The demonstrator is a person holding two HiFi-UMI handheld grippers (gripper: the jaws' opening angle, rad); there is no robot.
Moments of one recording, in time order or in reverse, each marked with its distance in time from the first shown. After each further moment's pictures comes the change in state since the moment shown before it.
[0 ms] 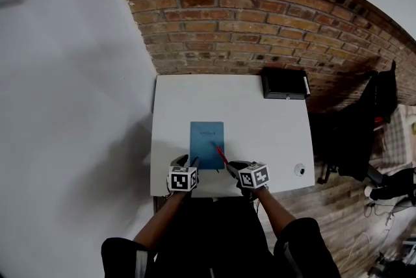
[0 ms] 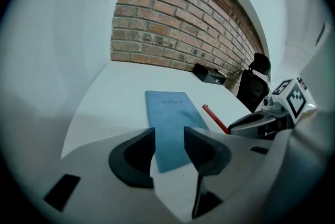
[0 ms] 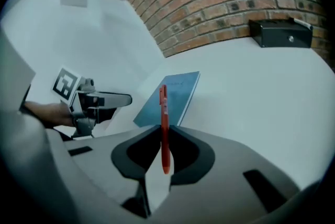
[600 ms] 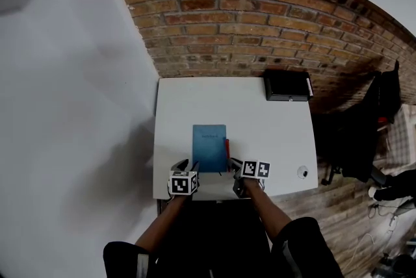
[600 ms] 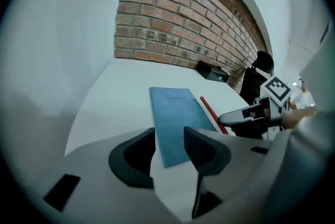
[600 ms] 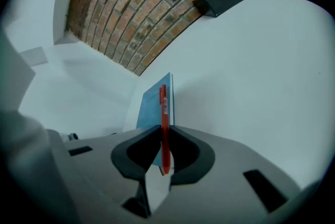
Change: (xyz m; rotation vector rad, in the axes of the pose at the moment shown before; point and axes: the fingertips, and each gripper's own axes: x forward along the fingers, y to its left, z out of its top) left arm -0.002 0.009 -0.008 -0.010 0.029 0.026; right arm 0.026 -0.029 0.017 0.512 -0.142 -0.004
